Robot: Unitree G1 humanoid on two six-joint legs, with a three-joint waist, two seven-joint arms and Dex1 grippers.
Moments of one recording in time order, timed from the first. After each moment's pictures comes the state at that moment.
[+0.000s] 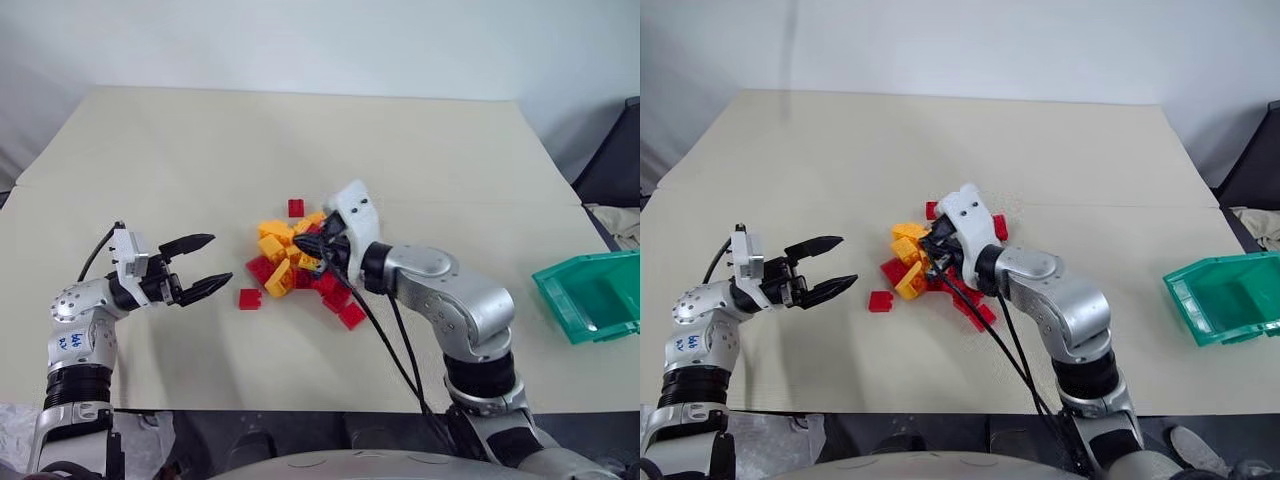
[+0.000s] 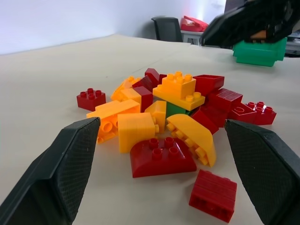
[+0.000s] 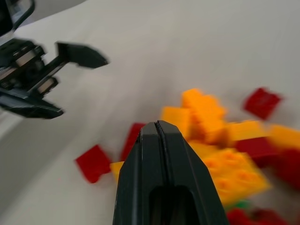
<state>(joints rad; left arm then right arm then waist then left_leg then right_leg) -0.40 0.61 0.28 0.44 -0.51 -0.07 -1.28 -0.68 -0.09 0.21 -0.36 0.34 1.13 0.46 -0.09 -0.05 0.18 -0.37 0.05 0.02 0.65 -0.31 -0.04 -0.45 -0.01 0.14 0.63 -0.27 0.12</state>
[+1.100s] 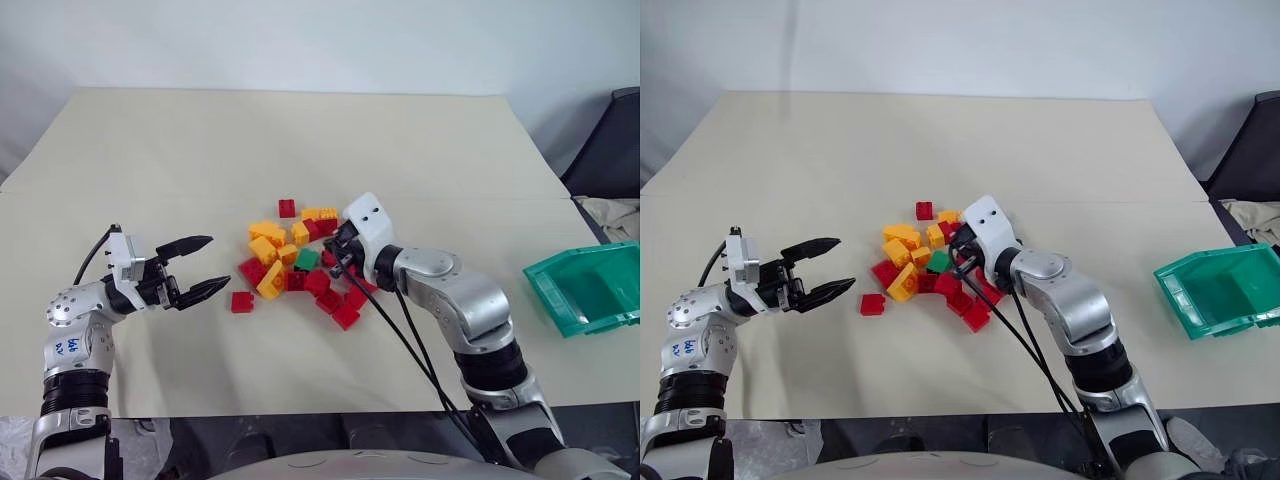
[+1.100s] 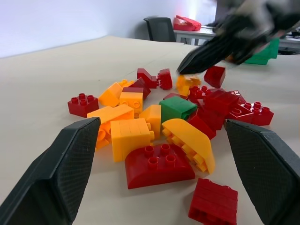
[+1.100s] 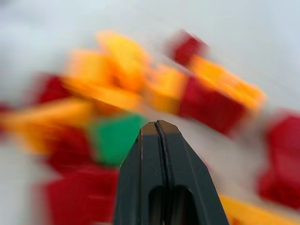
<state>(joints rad) -0.37 0.61 0.29 0.41 -0.51 -0.08 -1.30 -0.62 -0.27 0.21 -0.38 0.29 1.02 0.47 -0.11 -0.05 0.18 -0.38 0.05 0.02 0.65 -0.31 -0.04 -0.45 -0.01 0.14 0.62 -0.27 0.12</state>
